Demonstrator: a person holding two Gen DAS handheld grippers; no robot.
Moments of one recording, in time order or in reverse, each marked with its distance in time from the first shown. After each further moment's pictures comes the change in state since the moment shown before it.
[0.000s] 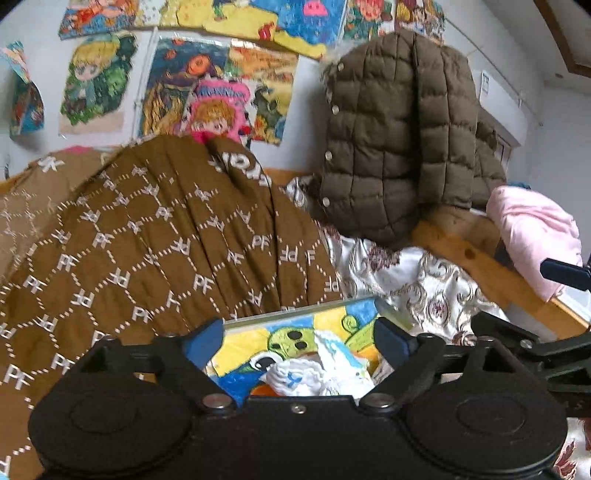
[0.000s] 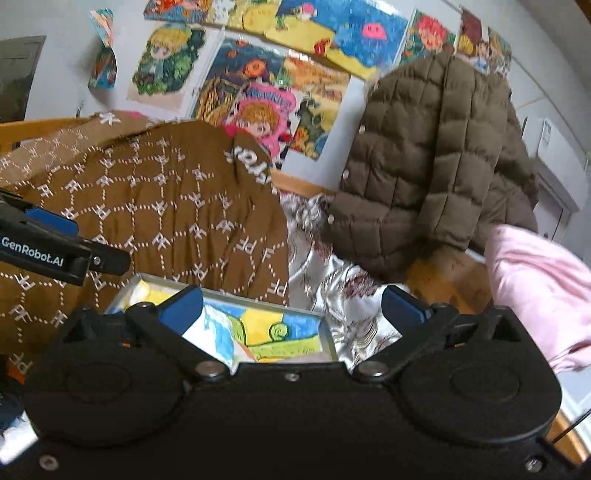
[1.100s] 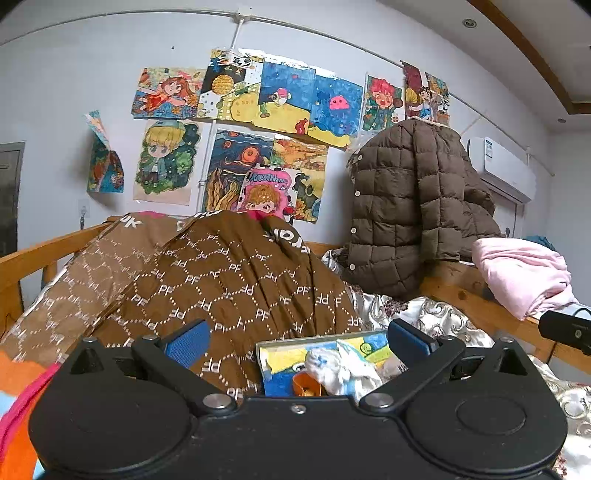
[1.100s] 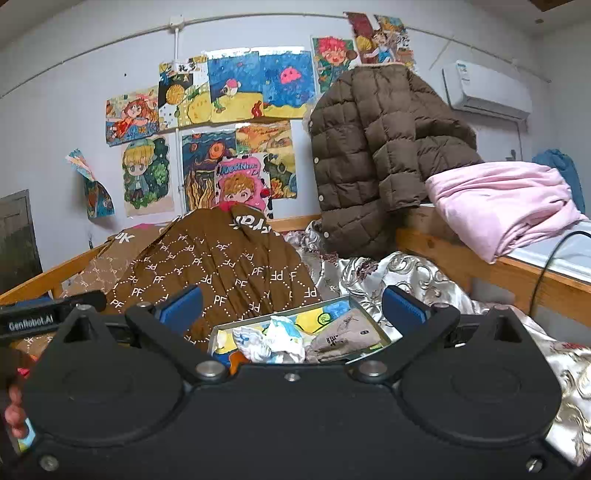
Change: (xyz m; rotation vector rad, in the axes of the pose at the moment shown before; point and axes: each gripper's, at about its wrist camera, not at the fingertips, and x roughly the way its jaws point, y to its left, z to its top) left arm -0.213 -0.021 -0.091 -0.003 -0.264 0.138; right arm -0.243 -0.019 -0.056 0.477 -0.124 0.016
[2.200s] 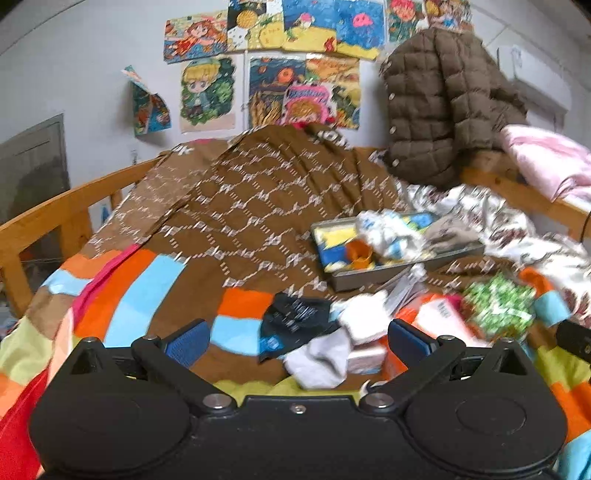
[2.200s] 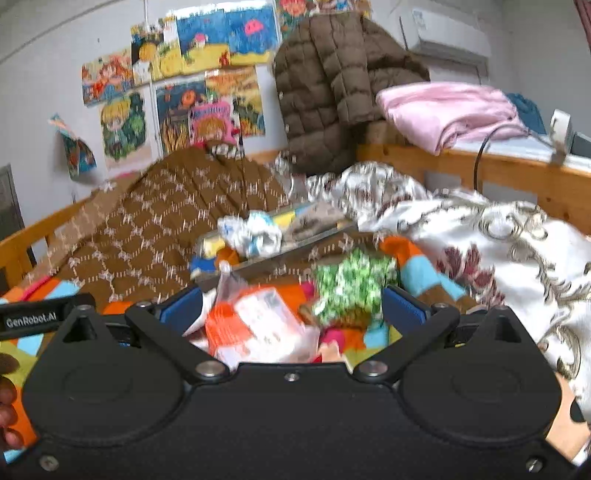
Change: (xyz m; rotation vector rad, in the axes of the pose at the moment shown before) left arm -0.083 -0.006 -0.096 0.103 0.277 0.208; right arm -0.091 -0.006 -0.131 0.069 0.209 -0.089
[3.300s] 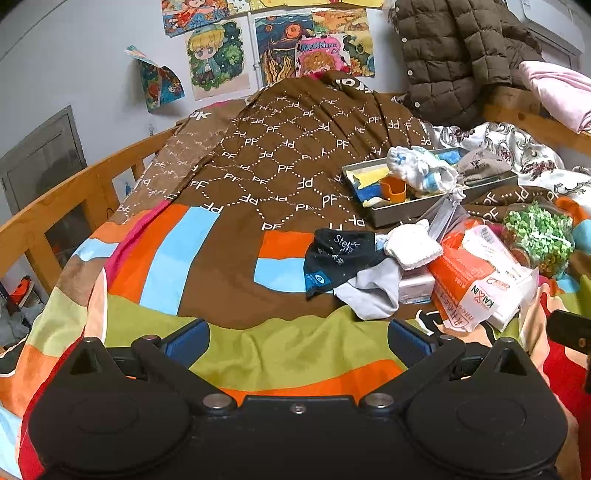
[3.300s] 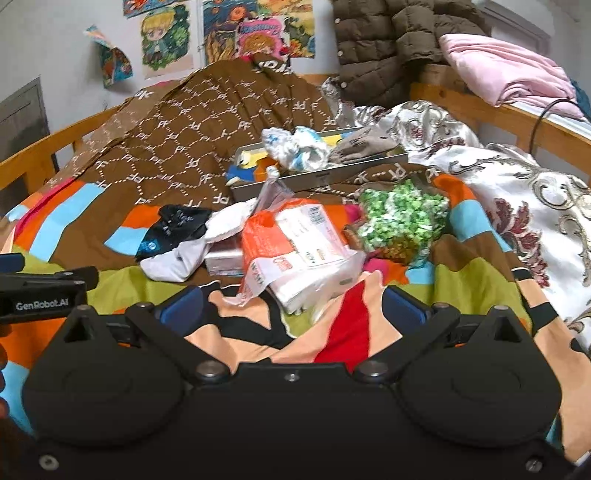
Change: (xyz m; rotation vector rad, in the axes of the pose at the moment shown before) left arm 0.008 0.012 -0.031 0.090 0.138 0.100; right arm 0.031 0.043 -0.025 -0.160 0.241 0.116
